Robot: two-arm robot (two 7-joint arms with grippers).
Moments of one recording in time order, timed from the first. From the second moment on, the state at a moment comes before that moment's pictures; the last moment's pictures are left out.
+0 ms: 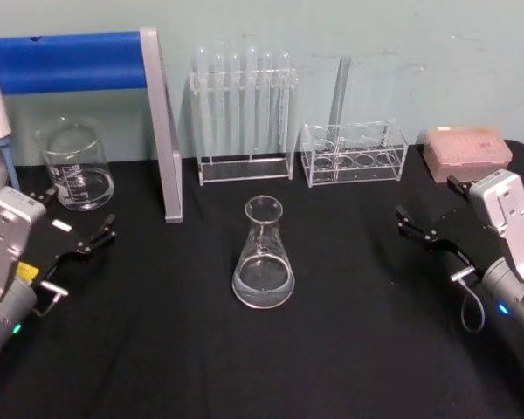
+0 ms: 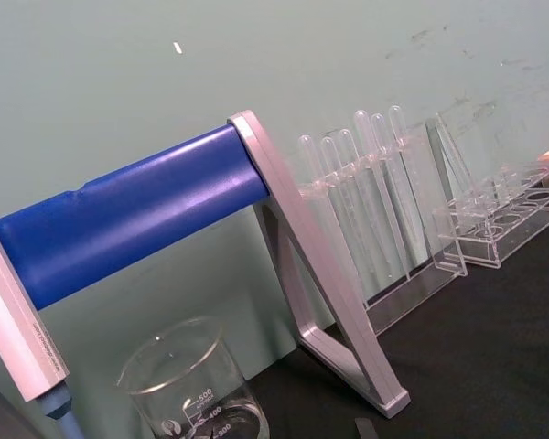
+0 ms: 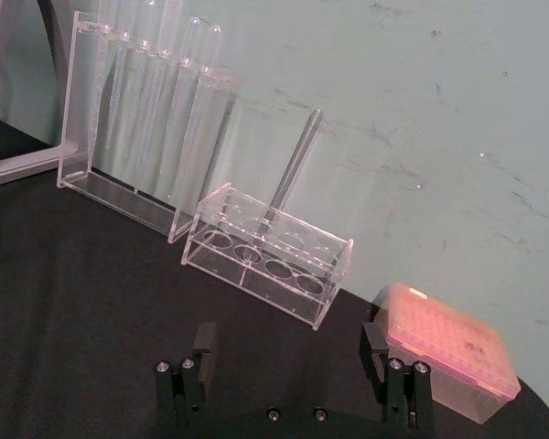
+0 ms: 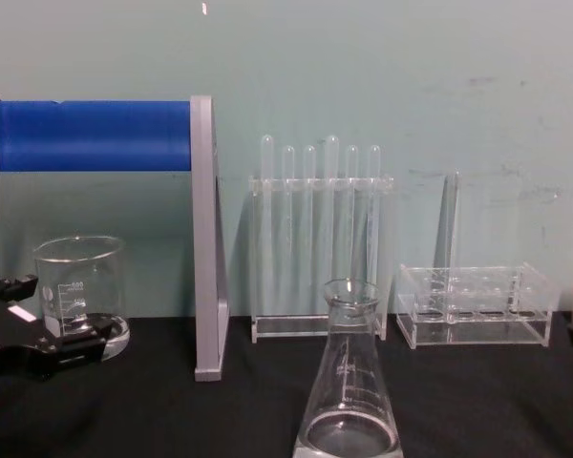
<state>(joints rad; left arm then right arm) -0.20 0.60 0.45 -1.41 -0.25 -0.12 0.03 0.20 0.60 -0.45 -1.41 0.25 -0.12 -0.03</state>
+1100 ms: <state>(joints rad) -0.20 0.60 0.45 -1.41 -0.25 -0.12 0.03 0.09 0.58 -0.41 -1.56 0.41 -0.11 0.20</state>
